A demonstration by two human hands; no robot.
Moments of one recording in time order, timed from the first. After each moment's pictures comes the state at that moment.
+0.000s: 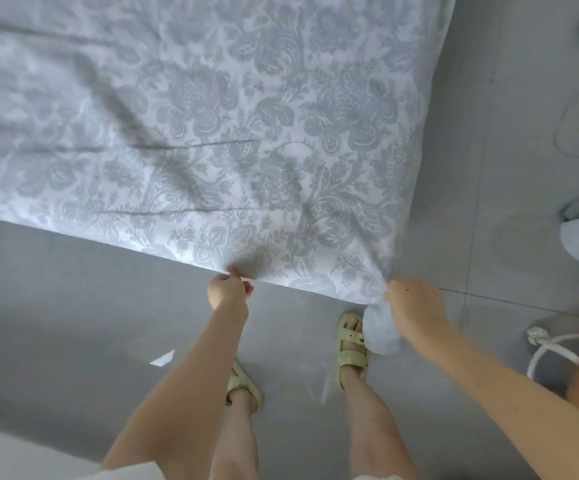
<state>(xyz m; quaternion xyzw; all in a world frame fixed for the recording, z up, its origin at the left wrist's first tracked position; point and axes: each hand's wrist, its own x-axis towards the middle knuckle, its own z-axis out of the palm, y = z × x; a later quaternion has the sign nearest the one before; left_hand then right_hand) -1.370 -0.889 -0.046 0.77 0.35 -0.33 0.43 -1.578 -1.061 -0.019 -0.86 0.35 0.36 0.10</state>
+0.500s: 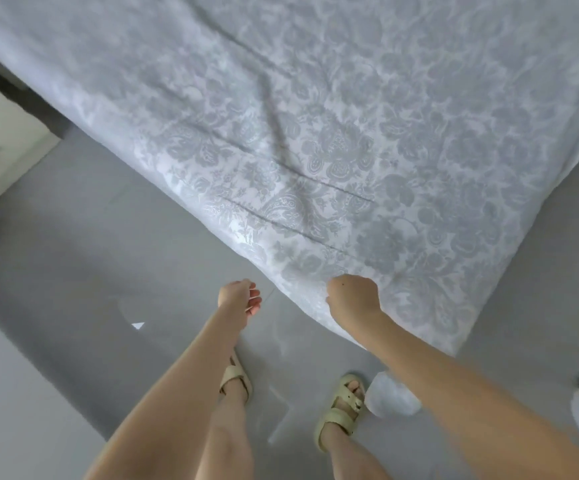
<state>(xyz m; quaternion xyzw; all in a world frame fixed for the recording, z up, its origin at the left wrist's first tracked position) -1.295 -0.788 0.020 0.66 0.43 -0.35 0.51 -1.365 -0.961 0.065 -0.94 0.08 0.32 0.03</state>
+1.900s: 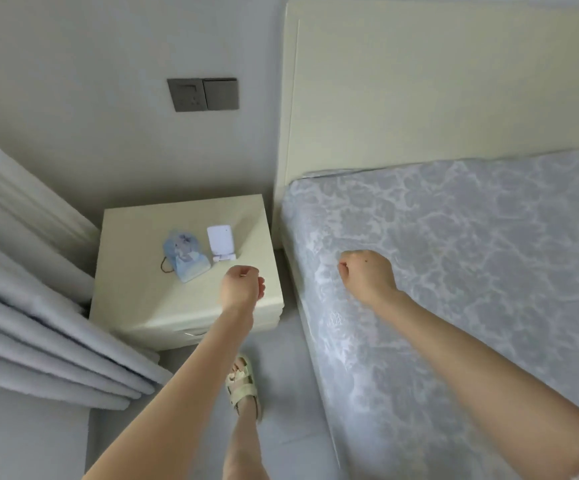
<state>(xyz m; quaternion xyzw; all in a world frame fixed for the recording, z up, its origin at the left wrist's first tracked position) -0.402 -0.100 0.207 0.57 0.47 0.02 0.67 -0.308 -0.285 0.214 -0.97 -0.24 0.05 0.03</state>
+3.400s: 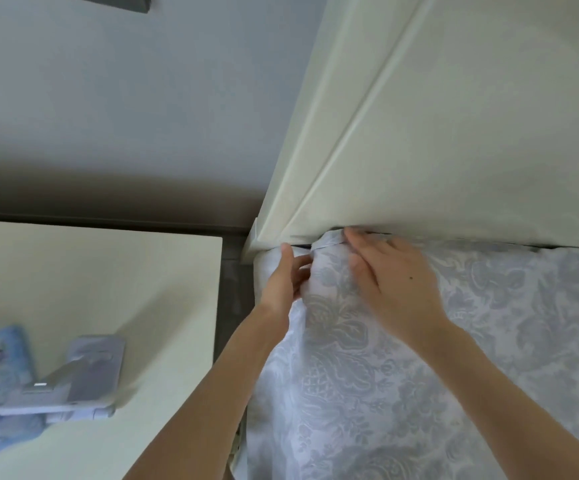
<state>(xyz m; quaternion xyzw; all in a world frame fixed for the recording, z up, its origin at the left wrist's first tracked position) 0.037 -0.049 -0.055 0.35 0.40 -0.14 0.83 0.111 -0.168 0.017 -0.93 -0.36 0.06 0.03</state>
